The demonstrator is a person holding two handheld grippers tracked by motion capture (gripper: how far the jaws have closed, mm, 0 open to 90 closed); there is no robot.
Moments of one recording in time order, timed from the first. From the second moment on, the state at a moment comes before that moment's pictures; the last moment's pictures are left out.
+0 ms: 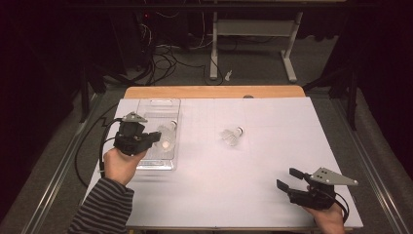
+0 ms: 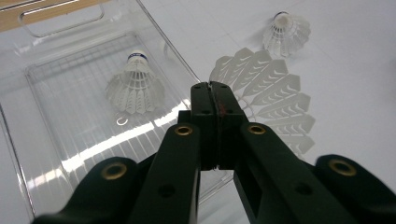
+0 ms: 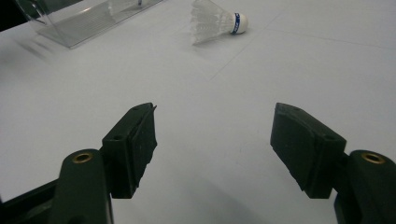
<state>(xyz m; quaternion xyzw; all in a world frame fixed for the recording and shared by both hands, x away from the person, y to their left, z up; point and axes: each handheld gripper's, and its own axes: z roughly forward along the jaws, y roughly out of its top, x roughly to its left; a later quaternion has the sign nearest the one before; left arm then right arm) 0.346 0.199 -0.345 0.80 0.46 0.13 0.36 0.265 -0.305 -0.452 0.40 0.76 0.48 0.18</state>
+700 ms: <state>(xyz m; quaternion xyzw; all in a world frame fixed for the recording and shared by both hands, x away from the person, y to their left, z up) 0.359 0.206 -0.356 0.80 0.48 0.13 0.33 0.265 -0.305 -0.452 0.40 0.76 0.48 0.18</state>
